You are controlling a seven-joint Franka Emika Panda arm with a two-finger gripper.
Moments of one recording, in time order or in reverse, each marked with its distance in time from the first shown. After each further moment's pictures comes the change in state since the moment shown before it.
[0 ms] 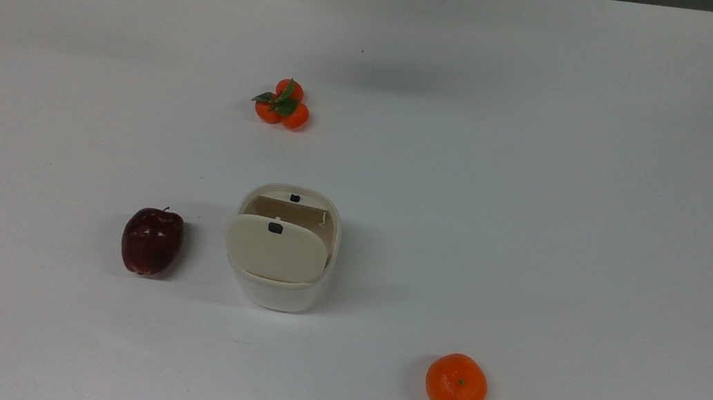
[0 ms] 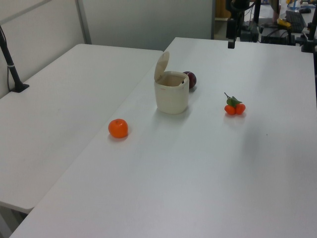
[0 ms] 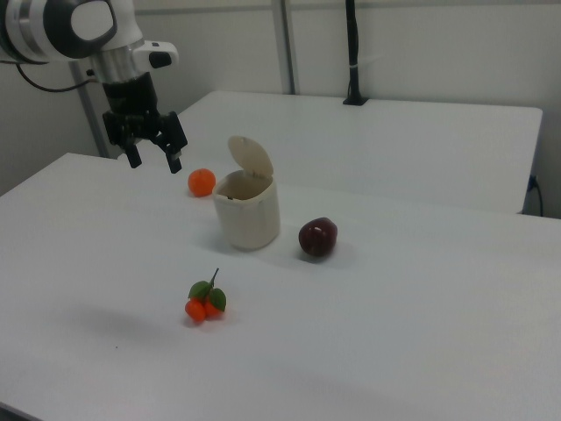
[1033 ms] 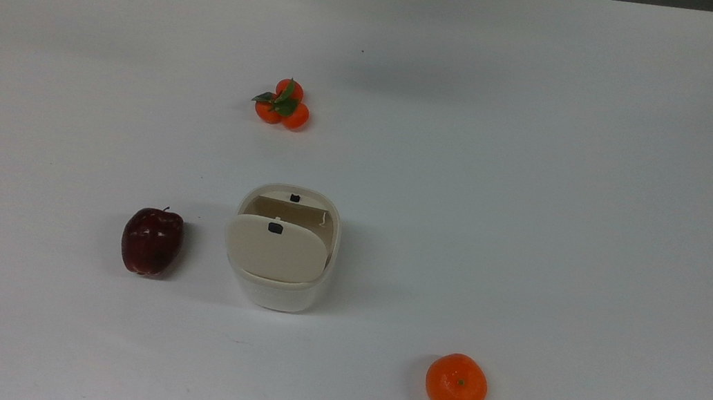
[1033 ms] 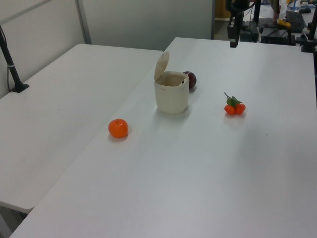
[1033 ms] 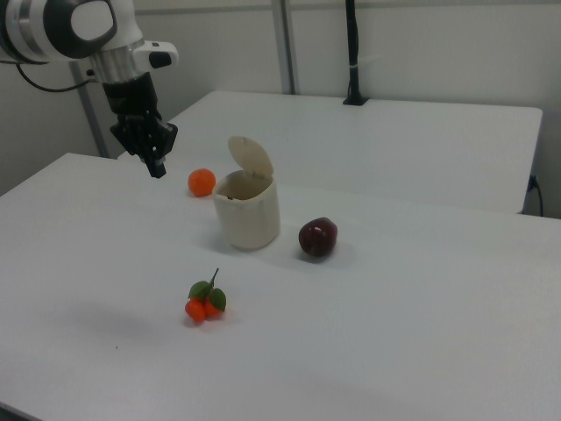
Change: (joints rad) arm 0.000 0.000 0.000 0.000 0.000 0.000 0.000
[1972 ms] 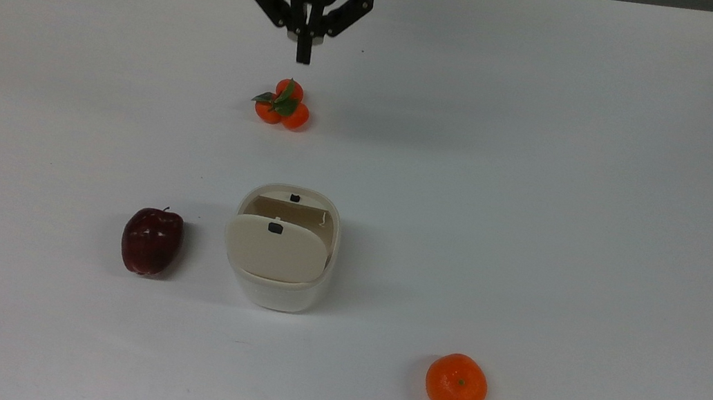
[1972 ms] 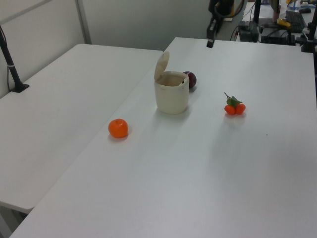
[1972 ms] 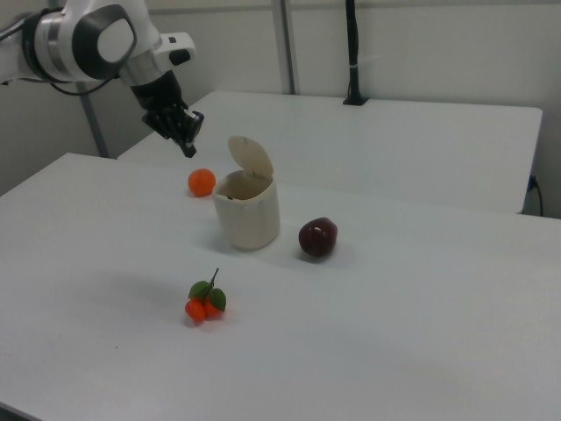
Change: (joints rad) arm -0.003 0.081 -0.003 0.006 0.000 0.328 0.011
